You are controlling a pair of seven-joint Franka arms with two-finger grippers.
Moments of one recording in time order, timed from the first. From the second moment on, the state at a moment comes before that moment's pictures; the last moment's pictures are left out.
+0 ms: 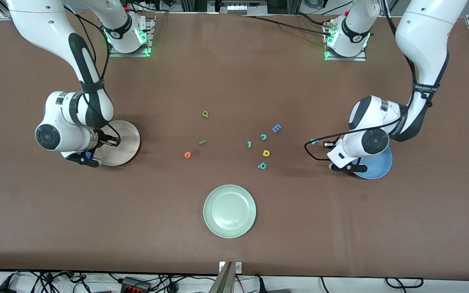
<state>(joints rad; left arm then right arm) 0.10 0.50 -0.33 -1.88 0.16 2.05 -0.27 0.35 0.48 -0.31 -1.96 0.18 2.11 0.19</state>
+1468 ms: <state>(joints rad) 0.24 0.51 -0.56 -1.88 0.25 1.92 -0.15 0.69 0.74 -0.27 -1.58 0.24 2.23 0.34</state>
